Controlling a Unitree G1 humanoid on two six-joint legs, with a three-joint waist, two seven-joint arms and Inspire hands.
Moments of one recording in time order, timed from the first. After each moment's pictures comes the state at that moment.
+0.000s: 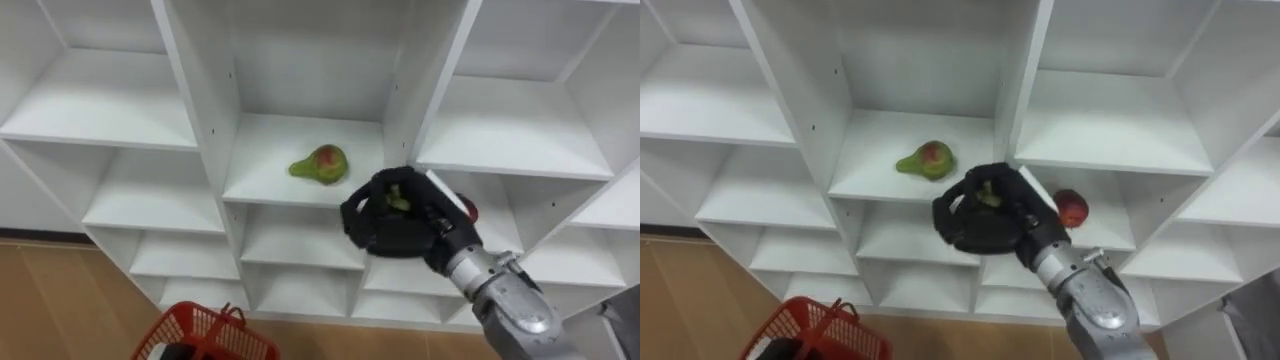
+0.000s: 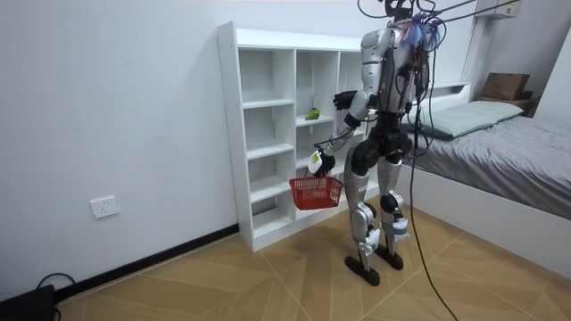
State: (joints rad) left arm 0.07 0.21 -0.11 0.88 0.23 -0.02 0.10; right arm 0.07 -0.28 0.26 0.12 0.26 -0.06 0.30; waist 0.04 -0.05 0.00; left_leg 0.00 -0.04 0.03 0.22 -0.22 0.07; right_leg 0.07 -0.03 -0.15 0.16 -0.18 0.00
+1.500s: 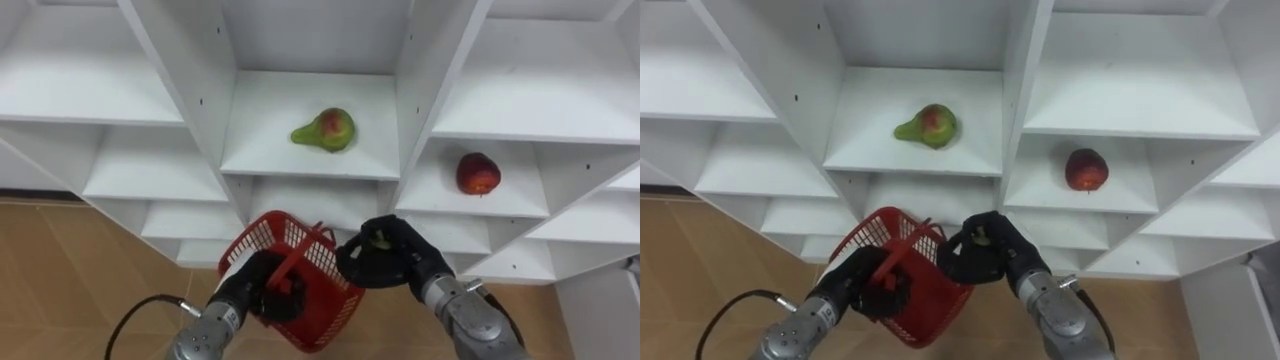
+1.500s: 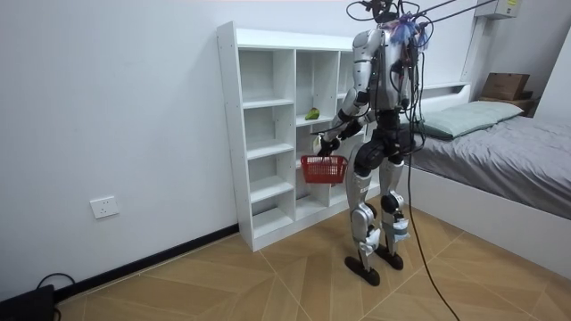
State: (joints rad) left arm -0.05 0.17 -0.28 0.71 0.15 -0.16 -0.06; right arm -0.06 -0.21 0.33 0.55 0.11 -0.15 0.12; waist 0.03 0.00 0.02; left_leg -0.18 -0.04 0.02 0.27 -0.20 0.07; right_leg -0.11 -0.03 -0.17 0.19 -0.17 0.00
